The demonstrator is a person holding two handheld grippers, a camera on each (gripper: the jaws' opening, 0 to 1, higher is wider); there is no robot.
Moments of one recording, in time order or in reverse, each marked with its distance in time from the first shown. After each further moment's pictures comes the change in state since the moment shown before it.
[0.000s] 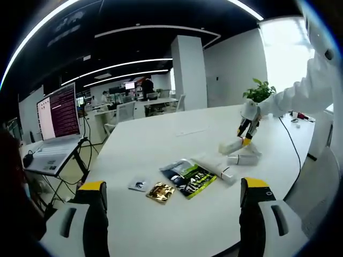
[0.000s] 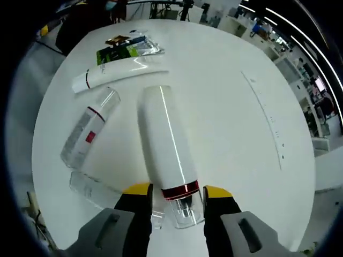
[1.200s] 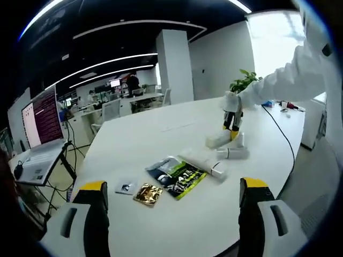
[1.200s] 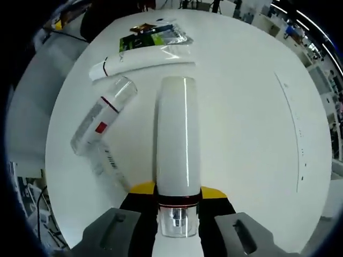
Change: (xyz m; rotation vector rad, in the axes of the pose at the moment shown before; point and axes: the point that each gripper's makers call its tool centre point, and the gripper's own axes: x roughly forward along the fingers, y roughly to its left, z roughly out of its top) left arm 0.025 -0.025 0.001 0.070 0.037 -0.116; right arm 0.007 0.016 0.005 -0.137 0.074 0.209
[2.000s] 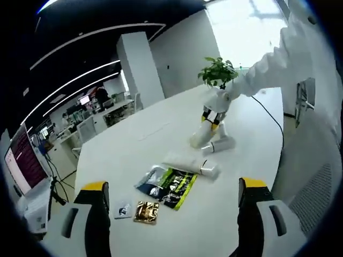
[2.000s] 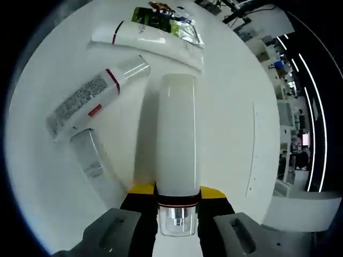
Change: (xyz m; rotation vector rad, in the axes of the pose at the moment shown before) left arm 0.028 -0.022 0.016 0.291 0.024 -0.189; right arm -0.026 -0.014 0.005 -0.261 0.102 -0.543
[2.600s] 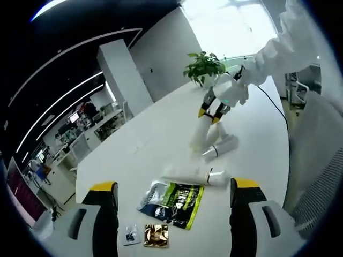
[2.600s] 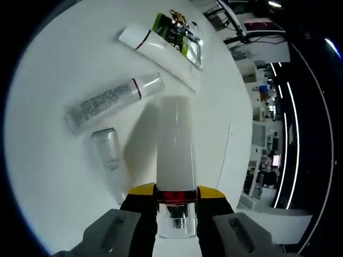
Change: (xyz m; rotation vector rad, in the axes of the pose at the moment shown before) left arm 0.056 -0.004 0.018 0.145 -0.004 -0.066; right arm -0.047 0.004 0.023 -0.146 -0.046 -0.198
